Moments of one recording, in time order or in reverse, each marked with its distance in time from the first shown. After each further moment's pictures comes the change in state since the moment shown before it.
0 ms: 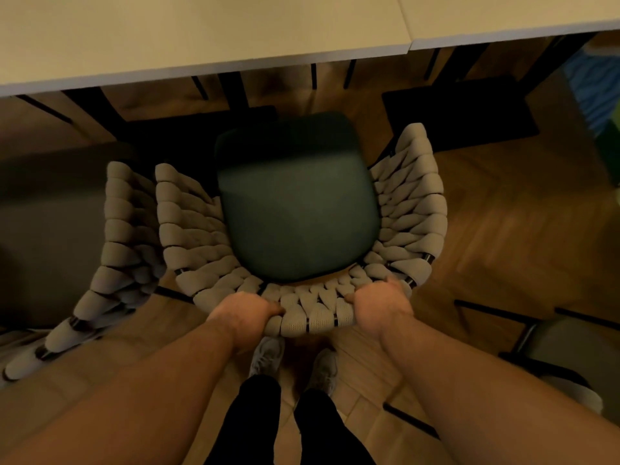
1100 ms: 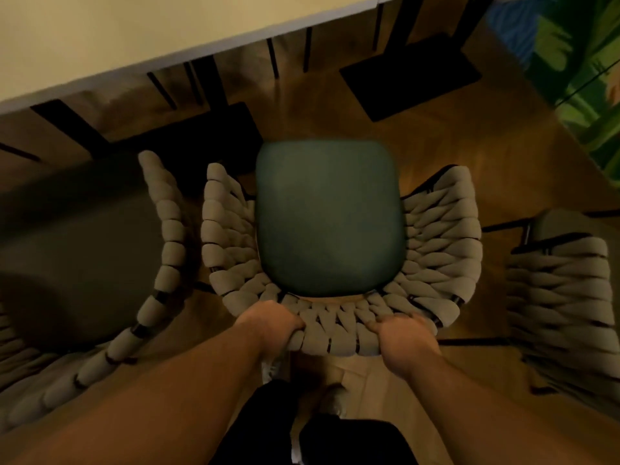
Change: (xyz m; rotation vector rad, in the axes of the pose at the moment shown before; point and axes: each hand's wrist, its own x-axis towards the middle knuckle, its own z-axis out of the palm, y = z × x) left_hand -0.108 -0.064 0.089 0.373 -0.158 0.301; right_hand -0.119 -0.212 0.101 0.321 -0.037 0.216
